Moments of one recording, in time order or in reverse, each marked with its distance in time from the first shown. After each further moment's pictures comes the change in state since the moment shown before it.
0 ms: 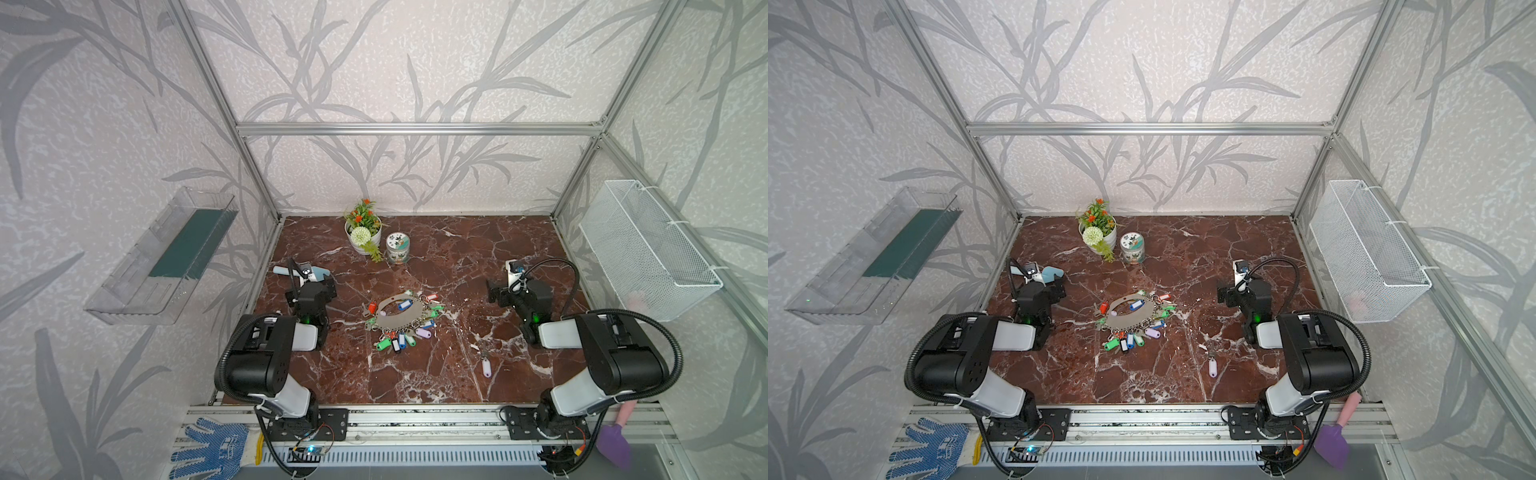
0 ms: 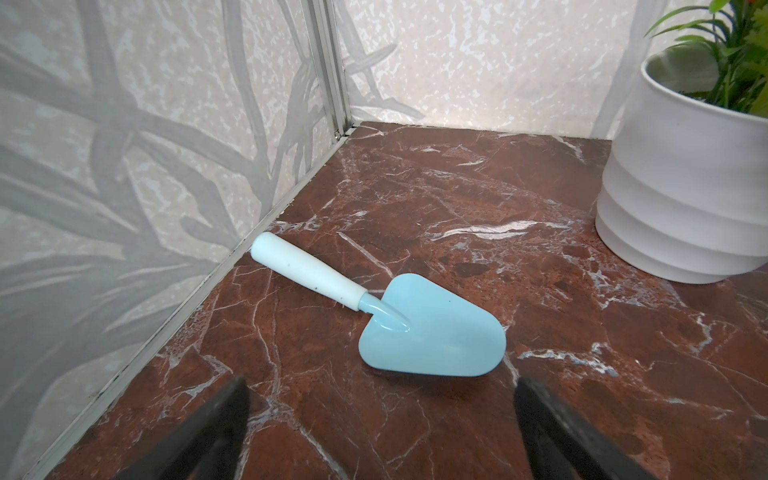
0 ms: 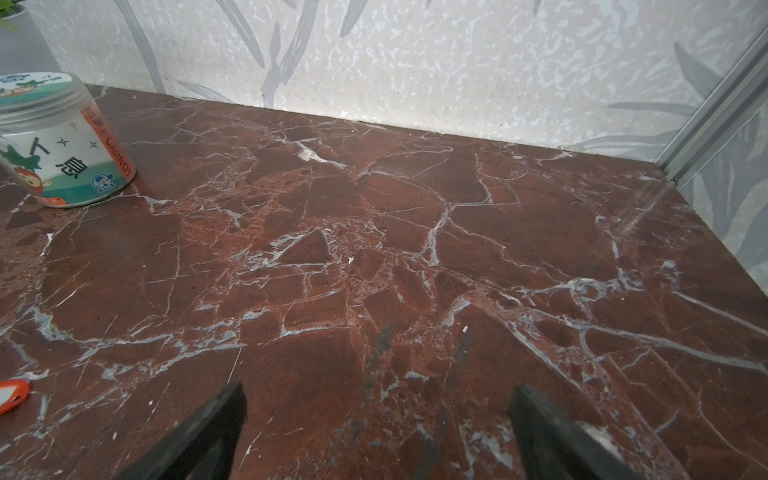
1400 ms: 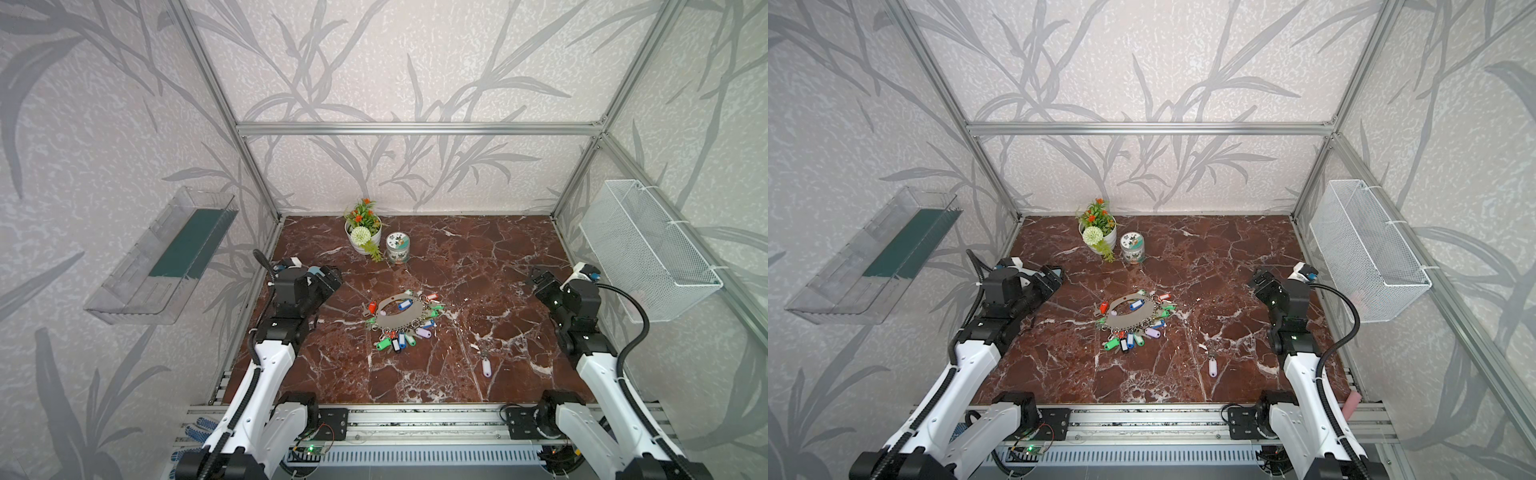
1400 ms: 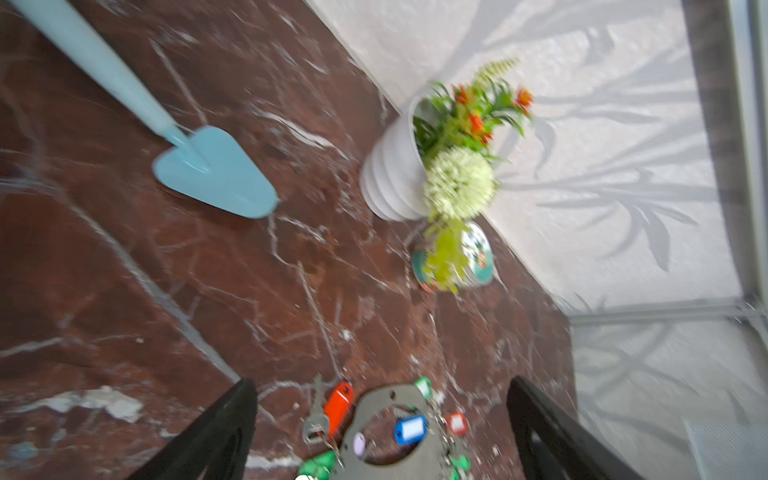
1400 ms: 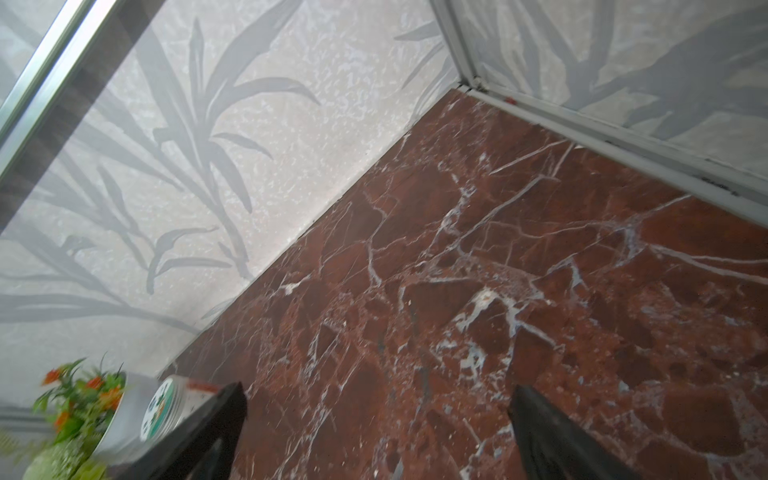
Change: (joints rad) left arm -0.003 -0.668 0.313 -1.175 0.650 -0.754; right arm -0.091 -0.776 0.151 -0.956 0.141 0.744
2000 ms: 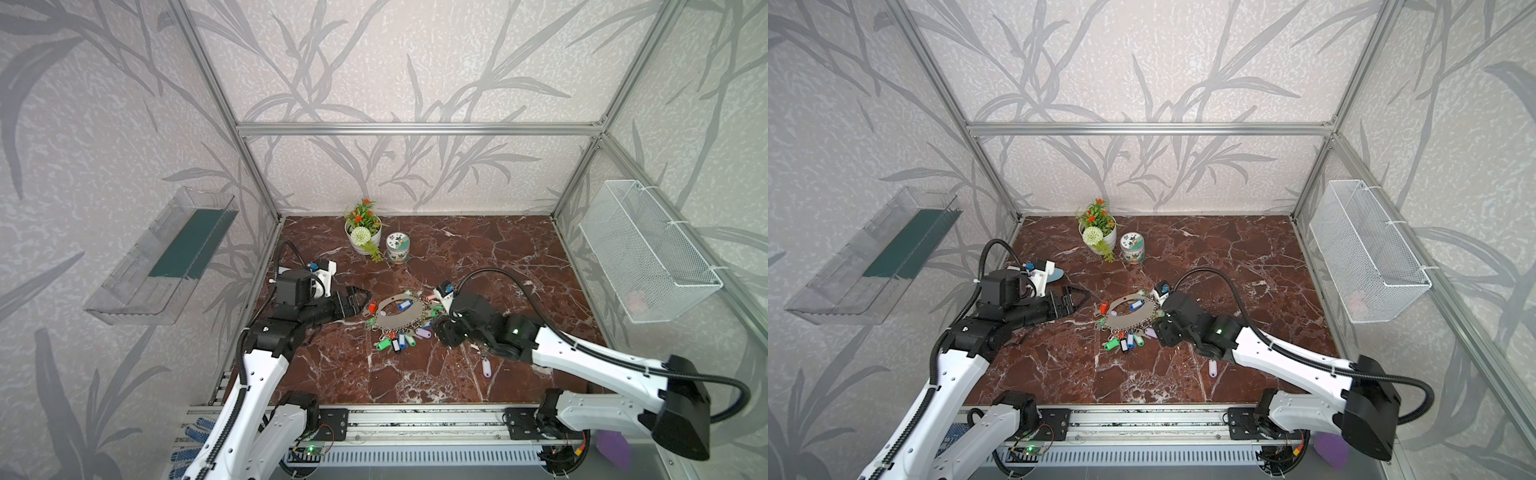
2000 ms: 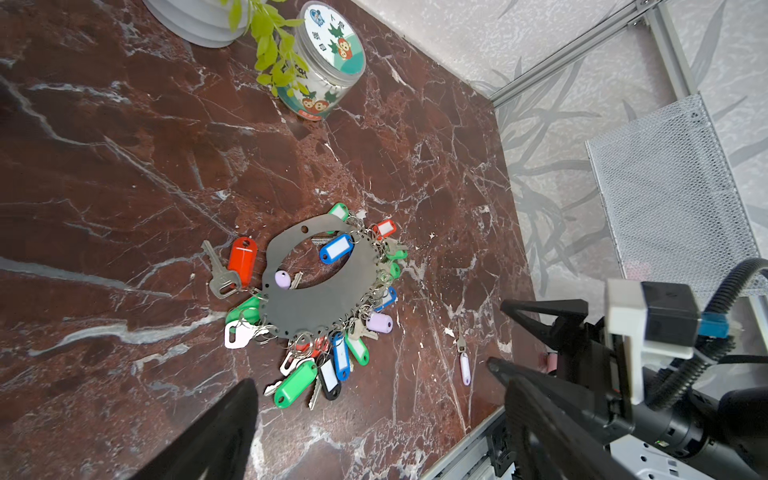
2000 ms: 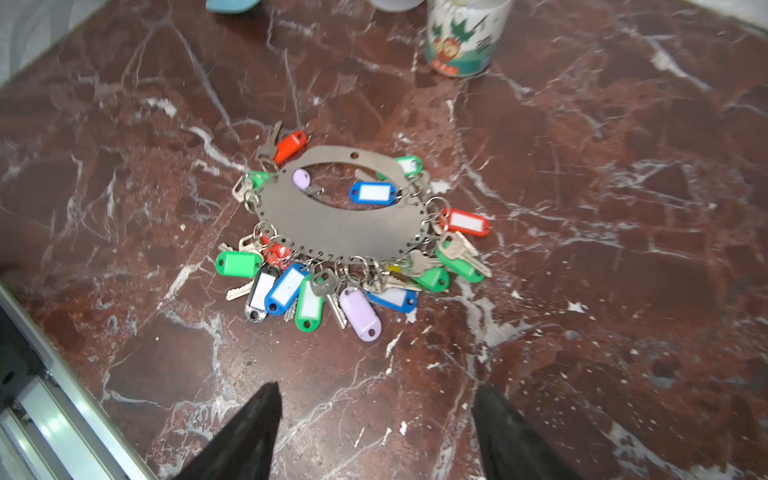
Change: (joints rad) left arm -0.101 -0.081 0.138 -0.366 0.317 0.321; right arm 0.995 0.451 0.345 -0.360 0.156 -0.379
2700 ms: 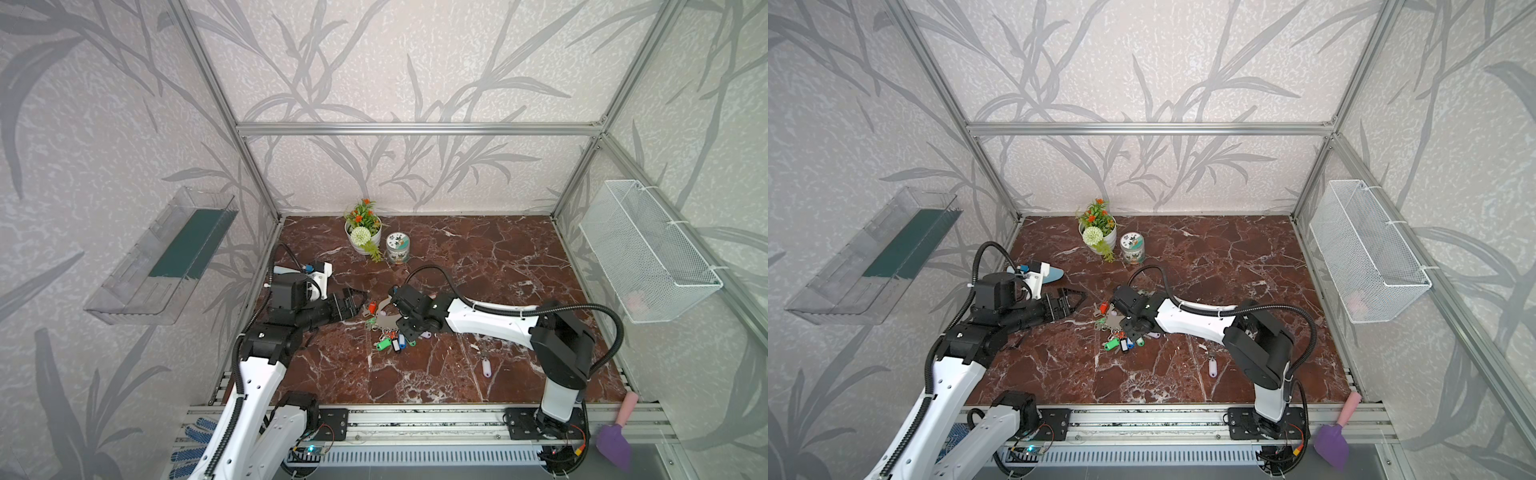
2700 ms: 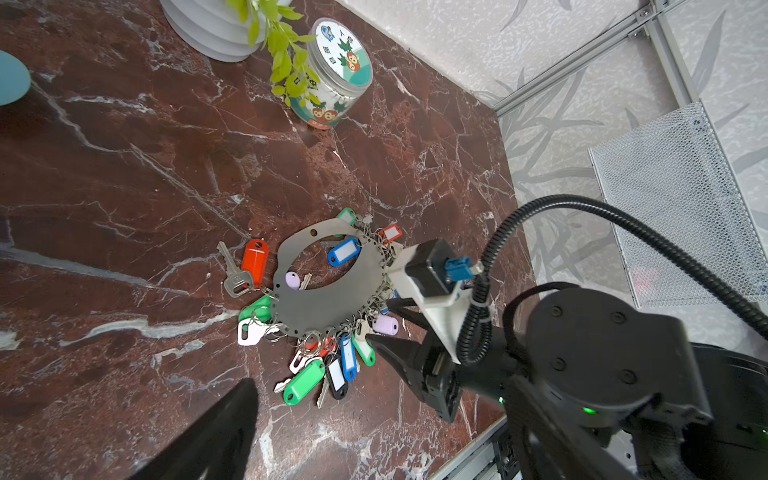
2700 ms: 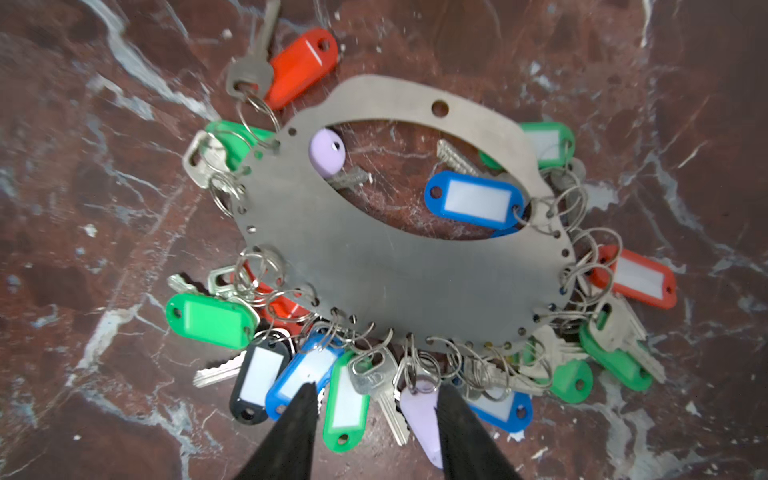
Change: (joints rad) left arm 0.017 -0.051 -0.006 -0.023 -0.009 0.007; right arm 0.033 0.605 0.414 -0.119 -0.041 0.003
